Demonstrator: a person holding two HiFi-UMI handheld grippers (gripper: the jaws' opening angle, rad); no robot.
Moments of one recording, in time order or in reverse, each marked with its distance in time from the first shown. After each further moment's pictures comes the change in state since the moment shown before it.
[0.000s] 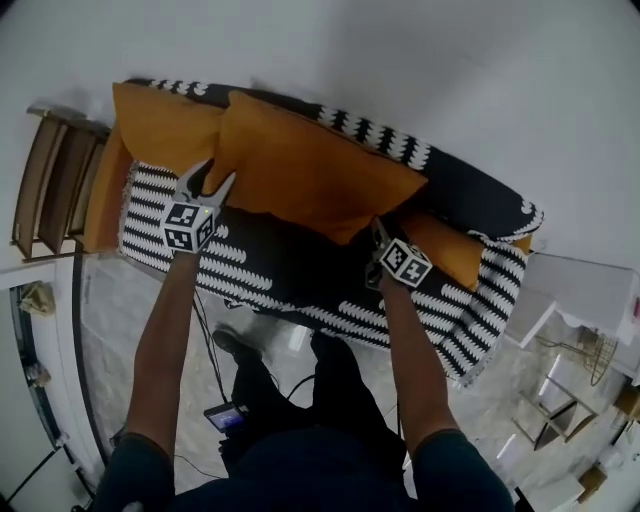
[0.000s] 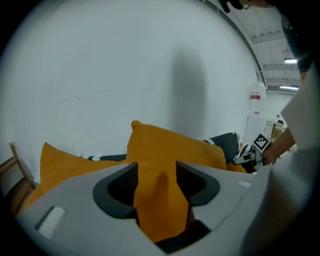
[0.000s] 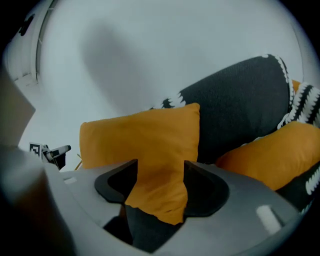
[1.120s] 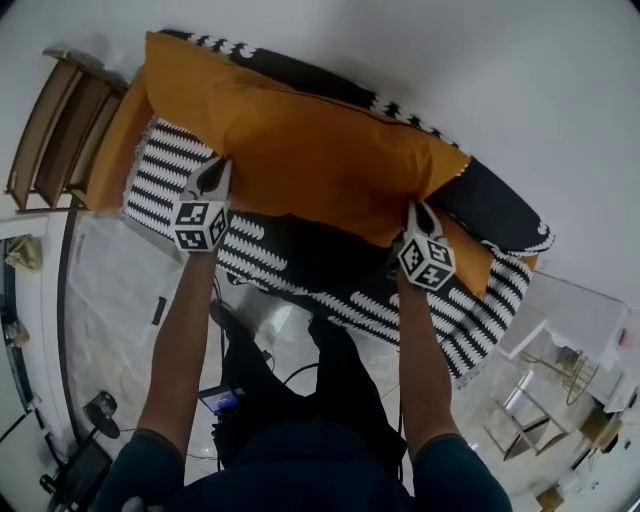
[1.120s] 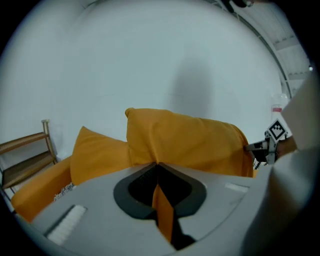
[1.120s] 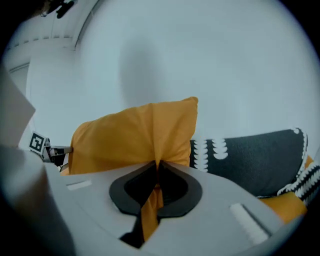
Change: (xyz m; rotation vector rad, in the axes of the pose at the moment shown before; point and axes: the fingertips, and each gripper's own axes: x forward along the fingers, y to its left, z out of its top) left arm -0.077 0.055 -0.064 -0.198 -0.046 0.212; right arm -0.019 0.119 0.049 -0.404 -0.098 0.001
